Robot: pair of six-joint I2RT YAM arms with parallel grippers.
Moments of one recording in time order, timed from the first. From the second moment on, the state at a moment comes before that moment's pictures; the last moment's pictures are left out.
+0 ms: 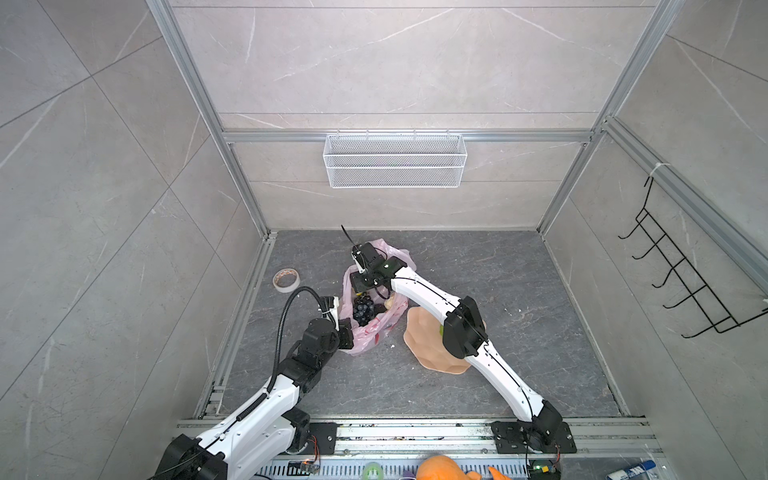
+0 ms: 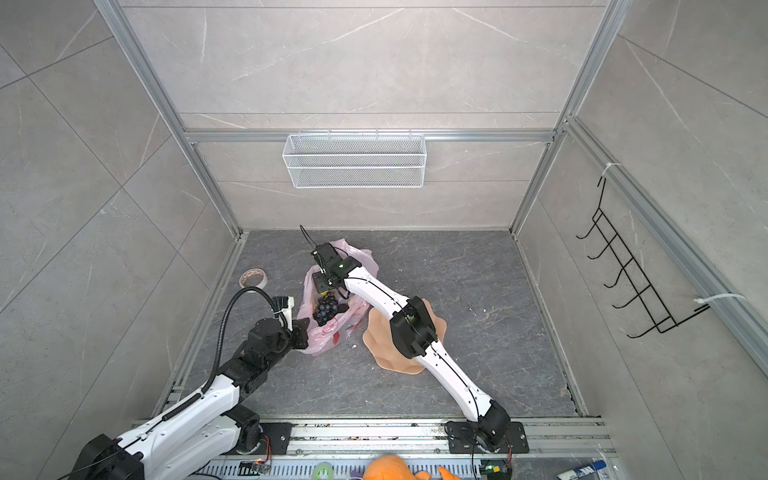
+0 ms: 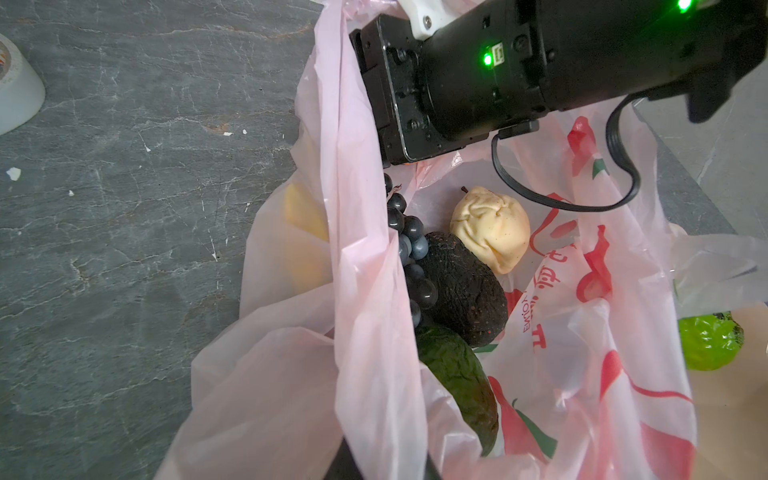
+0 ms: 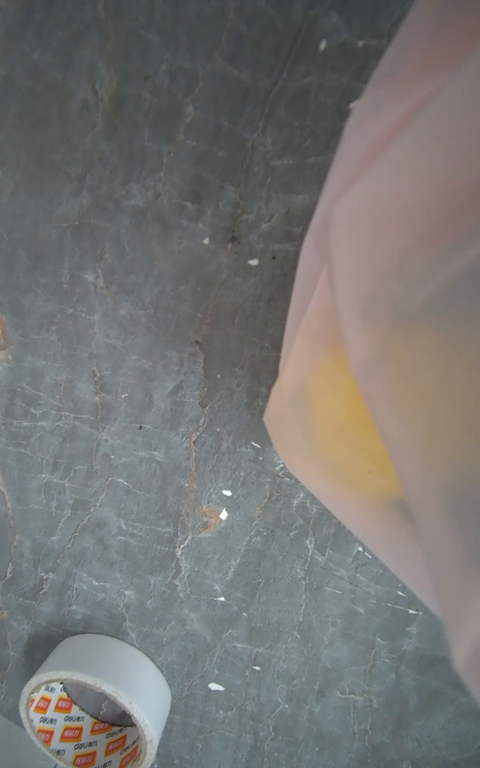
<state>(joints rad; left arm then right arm) -0.48 0.88 0.31 0.08 -0.07 -0.39 0.80 2.71 2.61 -0.80 0.03 0.29</state>
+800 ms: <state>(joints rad) -0.48 0.88 0.31 0.08 -0.07 -0.39 0.81 2.35 2.11 -0.65 0.02 0.29</state>
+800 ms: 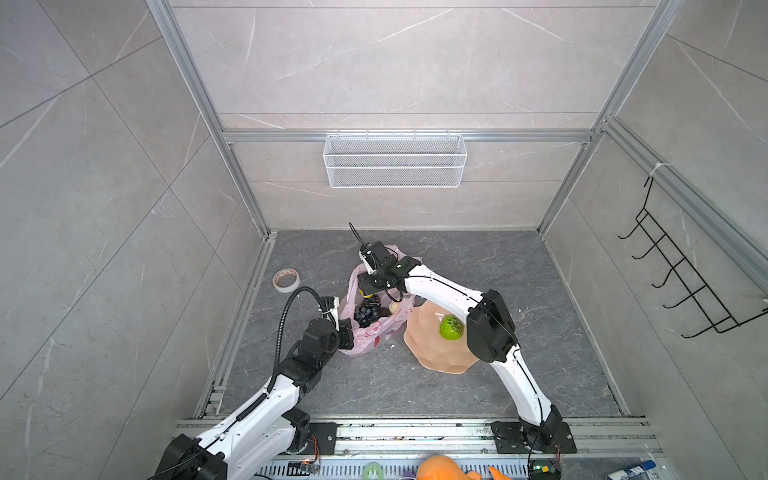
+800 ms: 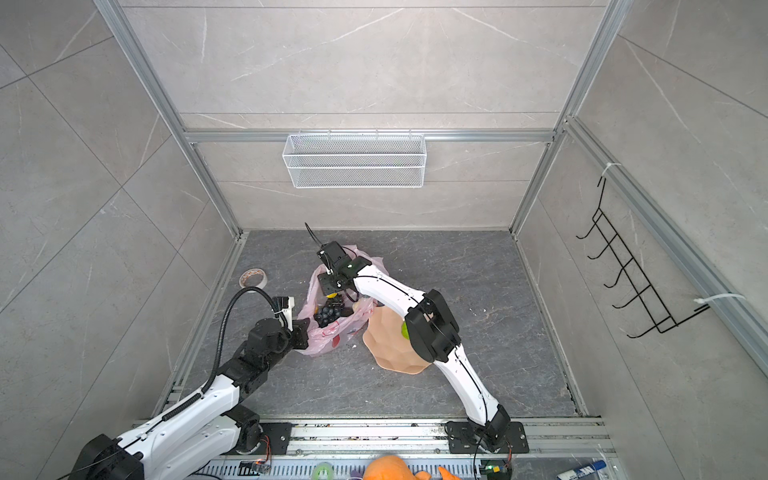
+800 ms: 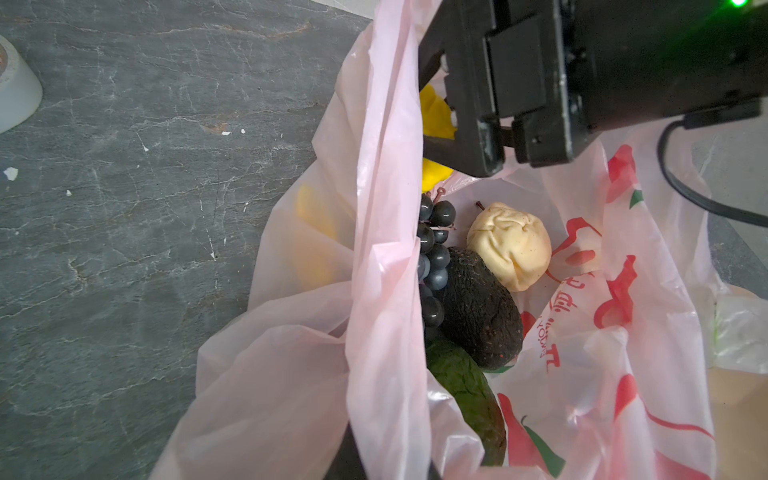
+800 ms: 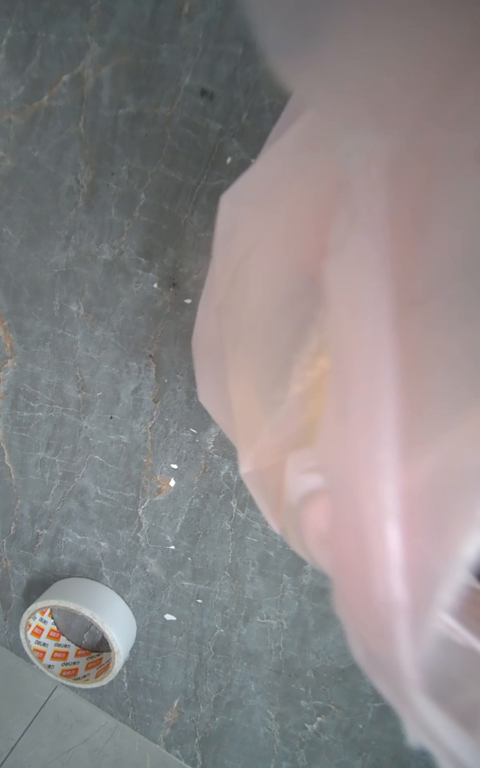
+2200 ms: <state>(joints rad) -0.48 0.90 0.31 0.08 -0.07 -0.39 0.83 1.51 1.32 -0.59 0.06 0.35</state>
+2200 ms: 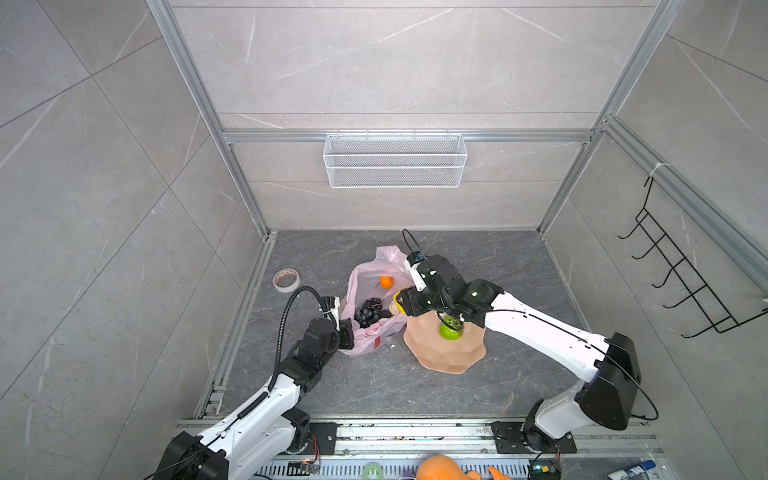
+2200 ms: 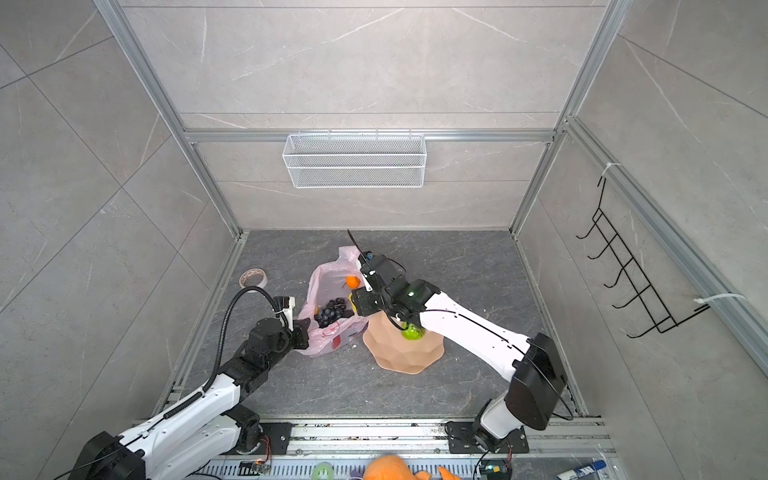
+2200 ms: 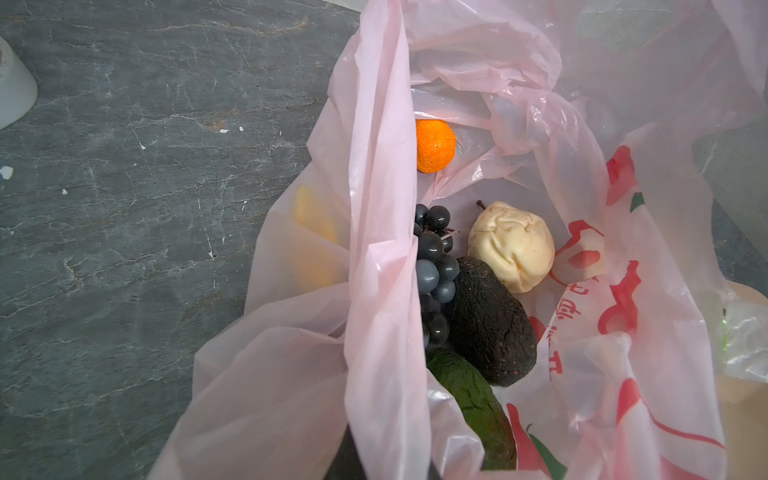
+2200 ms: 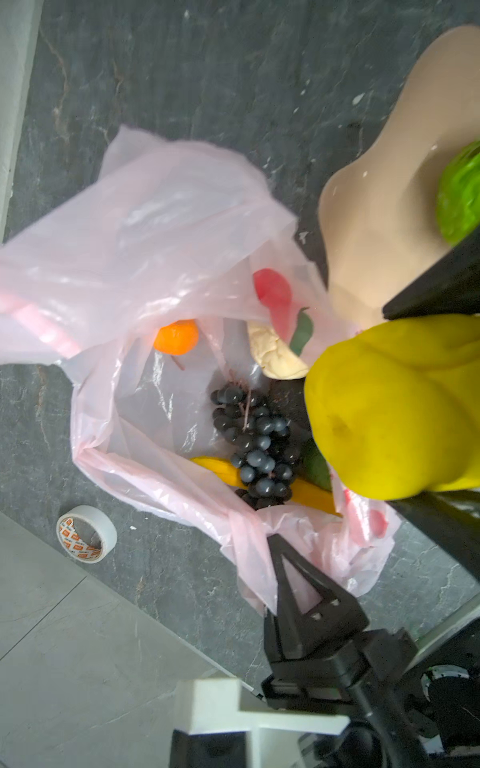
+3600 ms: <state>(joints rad) -0.48 0.90 0.31 0.08 -0.07 -0.39 0.83 1.60 0.93 -0.30 0.32 0.55</state>
